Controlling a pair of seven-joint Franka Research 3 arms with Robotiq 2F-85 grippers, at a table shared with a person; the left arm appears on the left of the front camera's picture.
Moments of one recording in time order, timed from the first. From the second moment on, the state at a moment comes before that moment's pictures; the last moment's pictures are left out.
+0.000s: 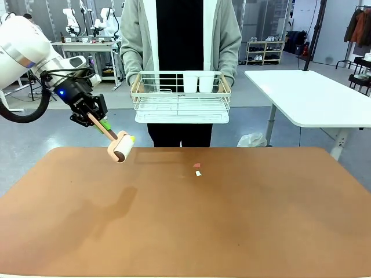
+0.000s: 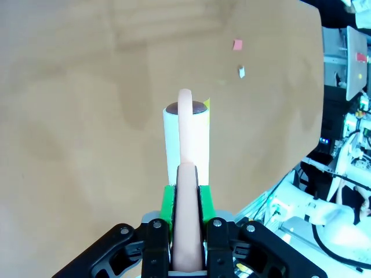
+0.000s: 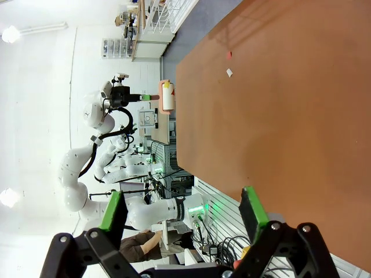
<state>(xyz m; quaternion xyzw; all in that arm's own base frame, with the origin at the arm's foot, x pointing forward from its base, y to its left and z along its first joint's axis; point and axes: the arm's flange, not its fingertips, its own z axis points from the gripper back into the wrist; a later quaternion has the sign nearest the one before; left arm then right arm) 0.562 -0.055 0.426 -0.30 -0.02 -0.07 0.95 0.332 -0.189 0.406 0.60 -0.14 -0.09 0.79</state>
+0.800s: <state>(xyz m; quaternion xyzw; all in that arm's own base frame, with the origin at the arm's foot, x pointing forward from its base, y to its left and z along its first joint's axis) 0.595 -0.071 0.380 -0.29 -0.01 -0.03 0.96 0.332 -0.189 0.406 0.60 -0.14 -0.09 0.79</state>
